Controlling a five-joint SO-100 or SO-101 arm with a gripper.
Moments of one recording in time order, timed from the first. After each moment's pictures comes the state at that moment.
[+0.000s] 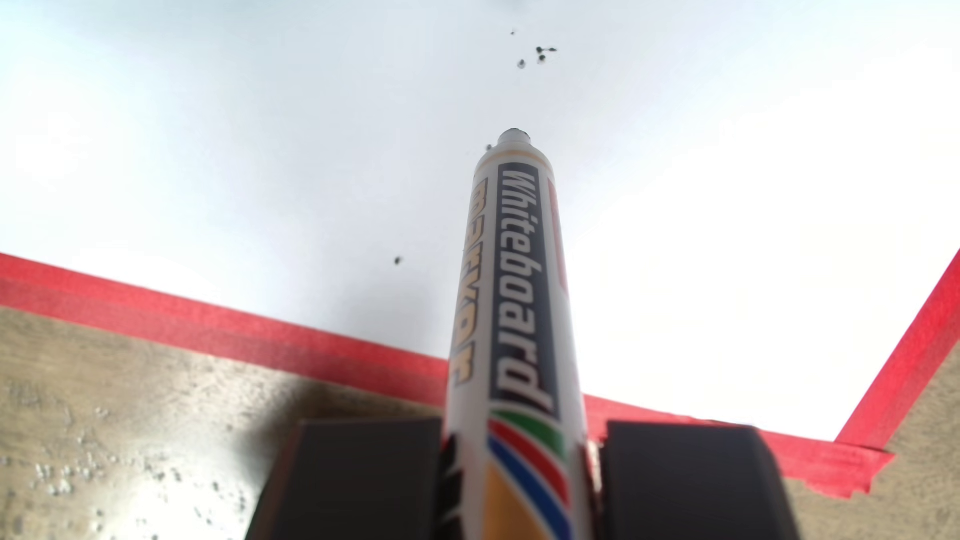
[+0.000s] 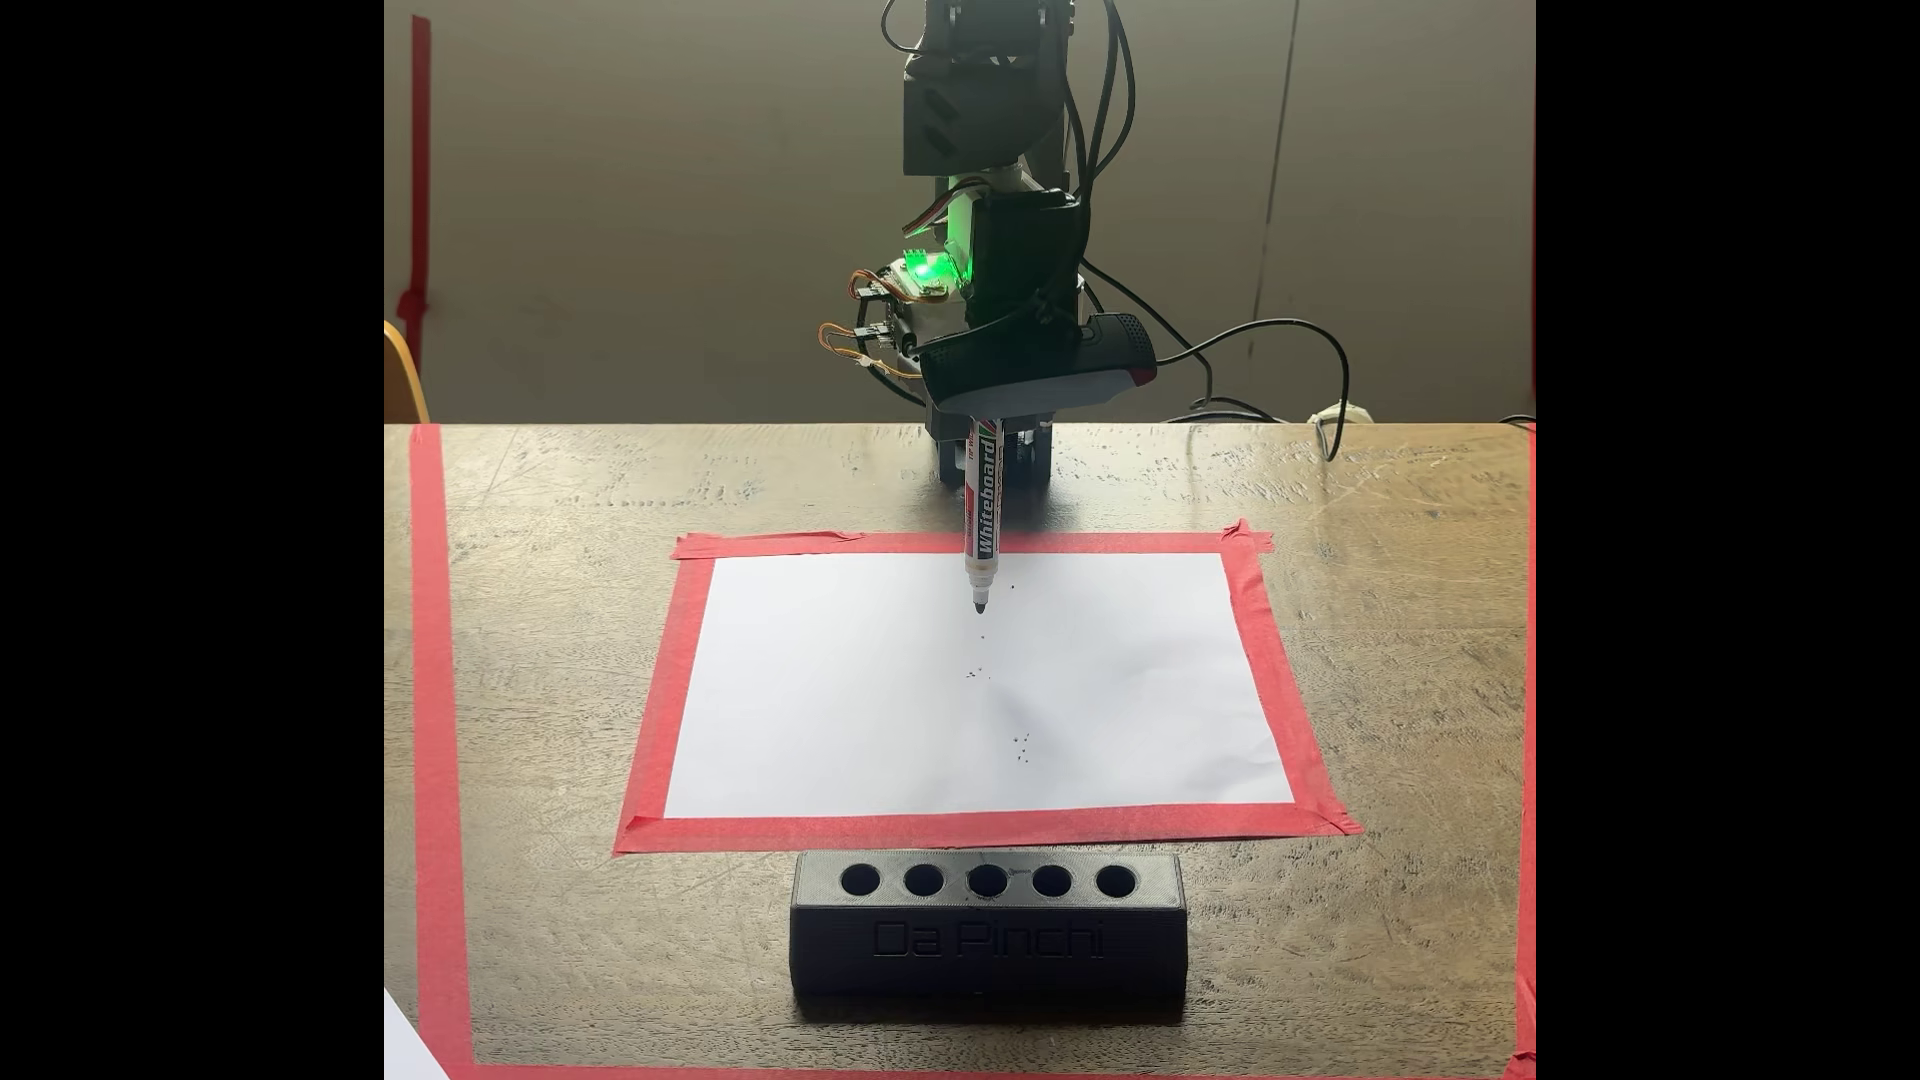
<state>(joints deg) 8.1 109.8 99.8 103.4 -22.5</state>
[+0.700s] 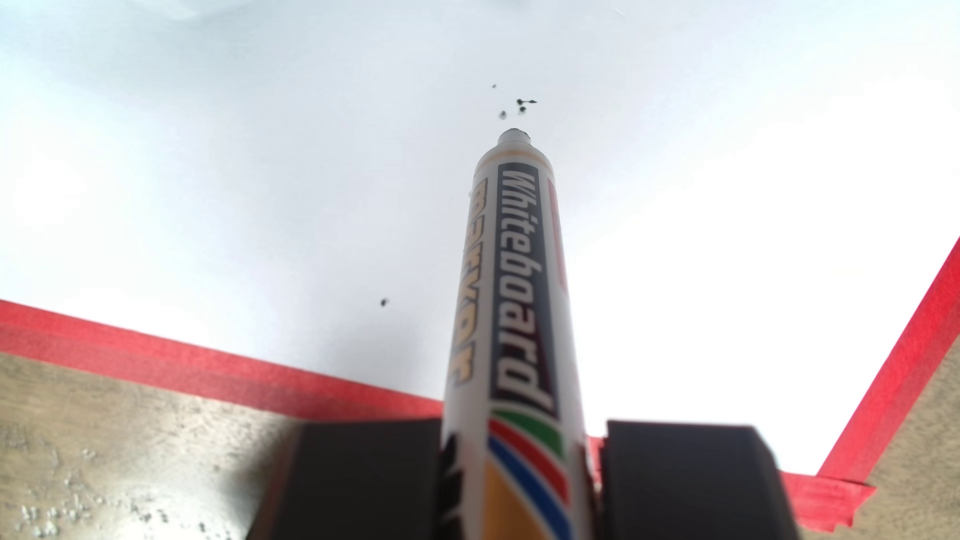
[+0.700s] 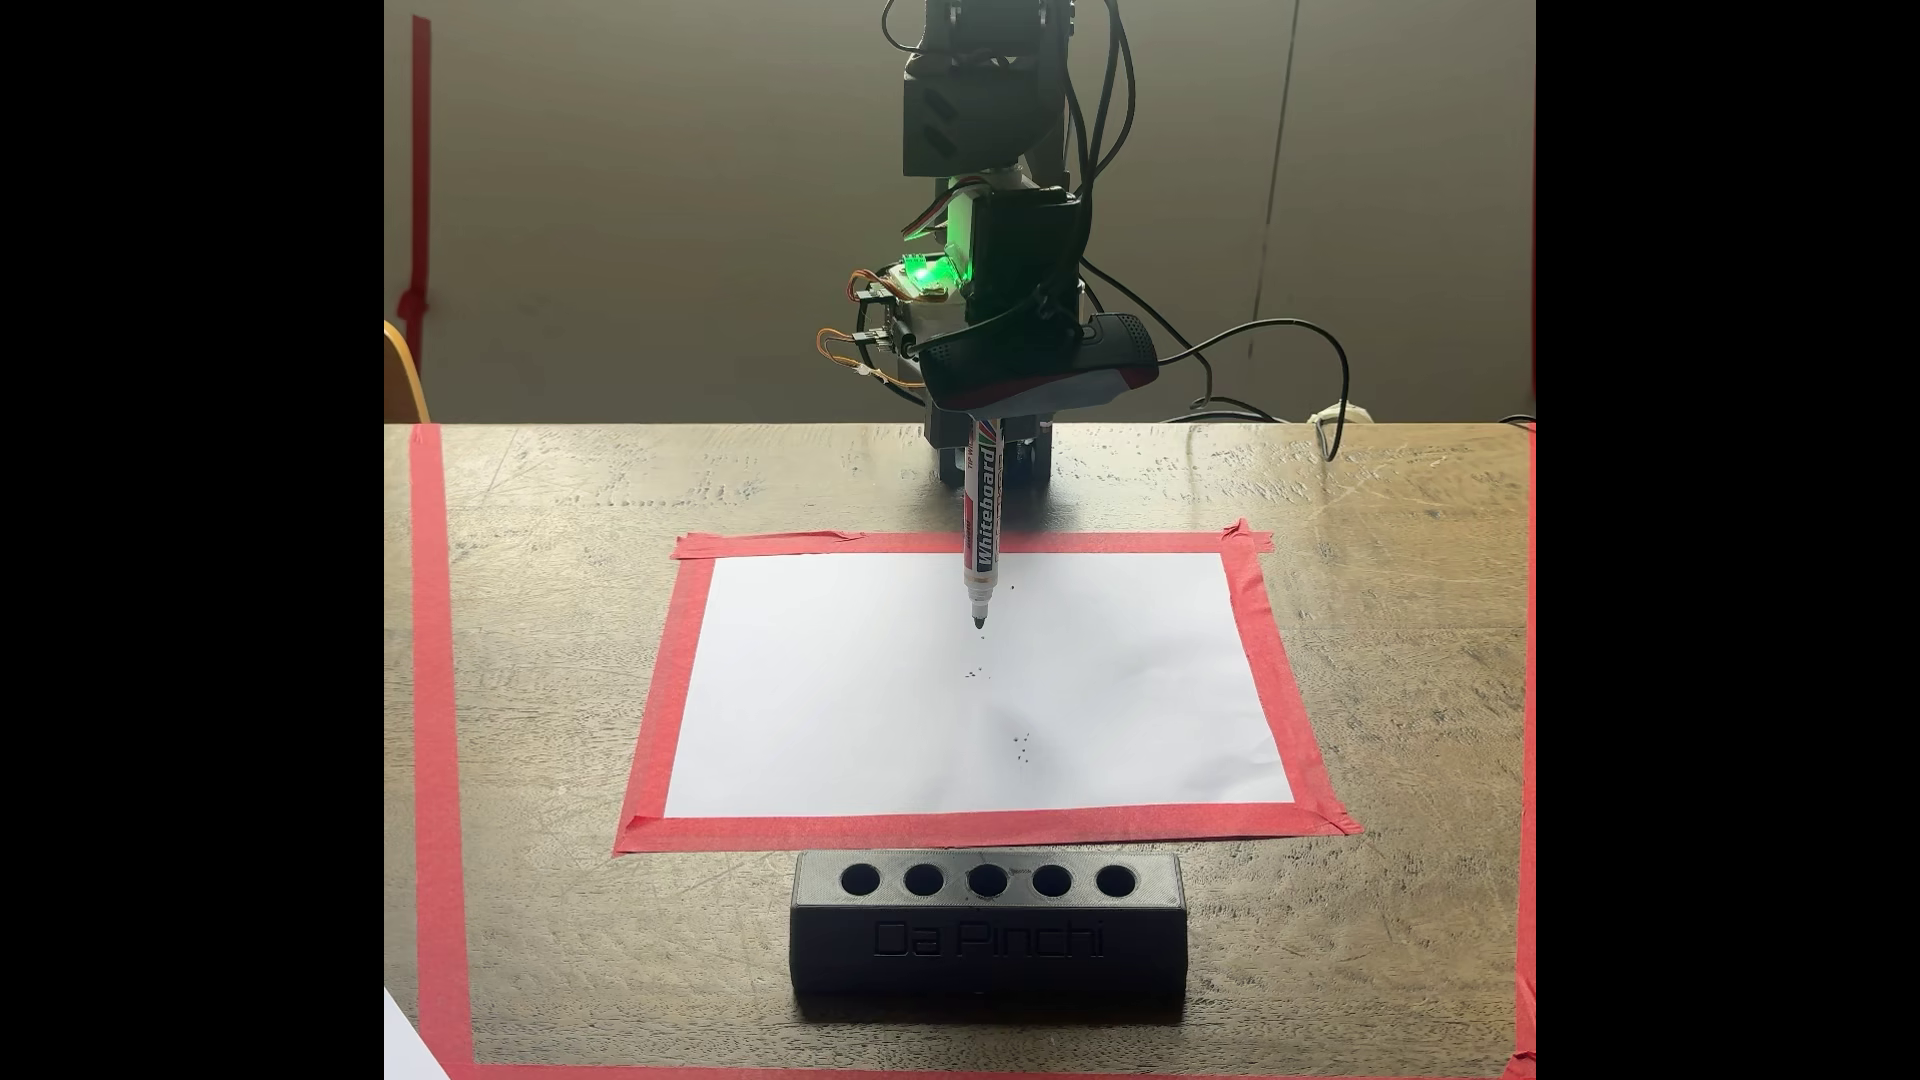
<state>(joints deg) 8.1 109.8 99.8 100.5 -22.5</state>
